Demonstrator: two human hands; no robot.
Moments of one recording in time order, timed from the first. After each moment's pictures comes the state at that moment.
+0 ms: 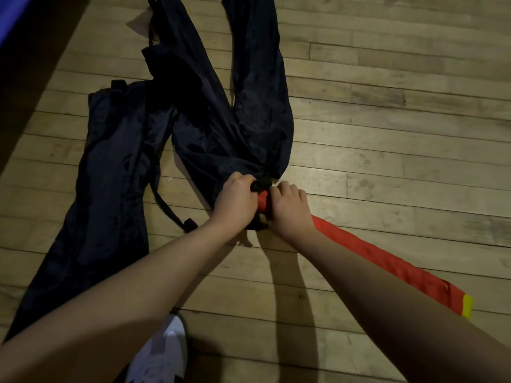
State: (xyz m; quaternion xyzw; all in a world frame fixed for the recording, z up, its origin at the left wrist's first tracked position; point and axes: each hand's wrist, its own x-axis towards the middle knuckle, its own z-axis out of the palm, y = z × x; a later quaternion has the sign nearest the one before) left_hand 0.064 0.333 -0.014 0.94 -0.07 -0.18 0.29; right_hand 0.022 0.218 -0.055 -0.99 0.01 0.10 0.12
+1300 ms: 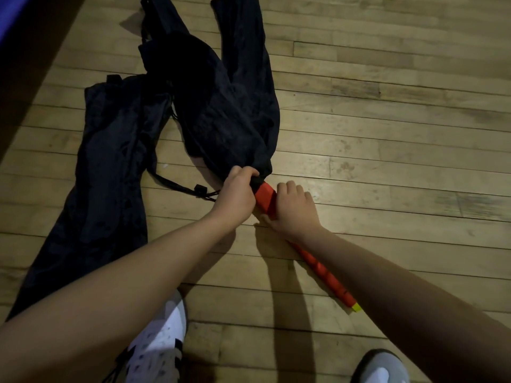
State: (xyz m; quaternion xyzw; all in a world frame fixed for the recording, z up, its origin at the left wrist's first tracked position) left_hand 0.021 0.332 0.002 0.92 -0.10 -0.18 0.33; right_hand -0.029 0.209 -0.029 -0.99 0.04 0.13 0.09
